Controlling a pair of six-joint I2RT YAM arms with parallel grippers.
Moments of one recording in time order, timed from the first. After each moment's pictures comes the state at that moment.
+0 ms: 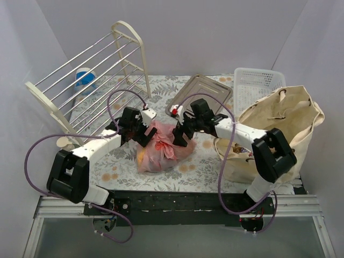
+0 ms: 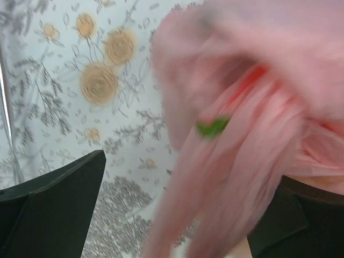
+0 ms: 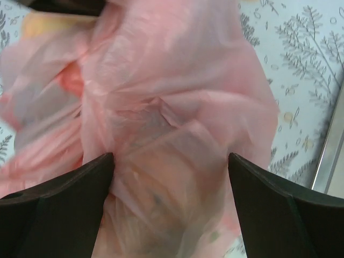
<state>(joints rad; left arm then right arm) -0.41 1.38 0.84 -0.32 0.04 0.30 0.66 1.74 1.15 -0.19 -0.62 -0.35</state>
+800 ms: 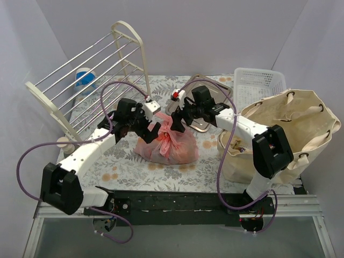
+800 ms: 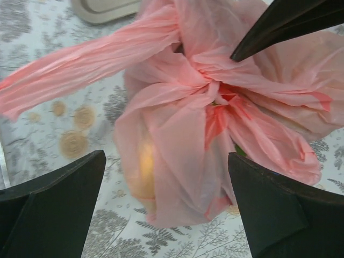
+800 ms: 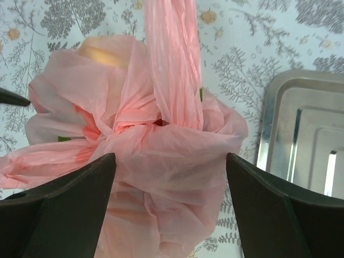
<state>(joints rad) -0.43 1.26 0.99 -0.42 0.33 0.32 0.60 1.71 1.27 -0.22 -0.57 -0.26</state>
